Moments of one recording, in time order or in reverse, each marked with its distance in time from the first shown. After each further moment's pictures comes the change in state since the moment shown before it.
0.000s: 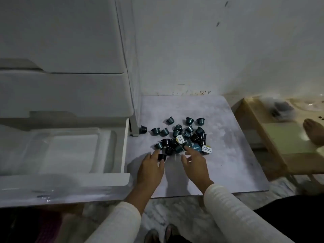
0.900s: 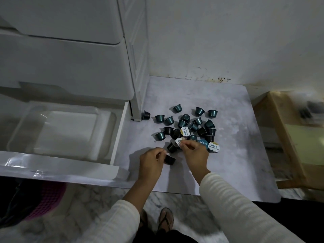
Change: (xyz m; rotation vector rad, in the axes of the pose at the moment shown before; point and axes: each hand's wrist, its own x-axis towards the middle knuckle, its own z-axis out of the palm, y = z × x) left_hand 0.010 0.000 0.032 -0.237 0.158 -0.175; right_hand 0.044 0.017 0.020 0.318 0.010 0.261
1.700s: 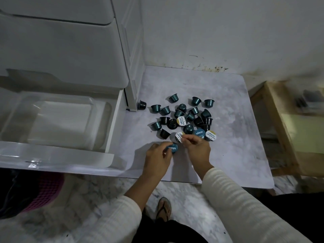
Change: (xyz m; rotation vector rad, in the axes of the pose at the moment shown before) left_hand -0.021 0.007 0.020 0.026 -0.089 0.094; right_hand -0.008 0.018 -0.016 0.191 -0.003 0.104
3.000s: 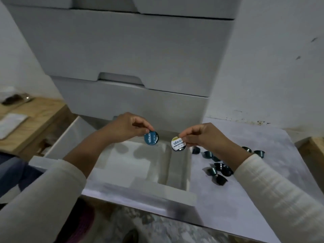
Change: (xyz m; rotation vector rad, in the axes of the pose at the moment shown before) left_hand 0.071 -0.019 -0.363 0.007 -0.200 0.182; right_hand -0.077 -0.224 0.132 -0.173 -0.719 -0.309
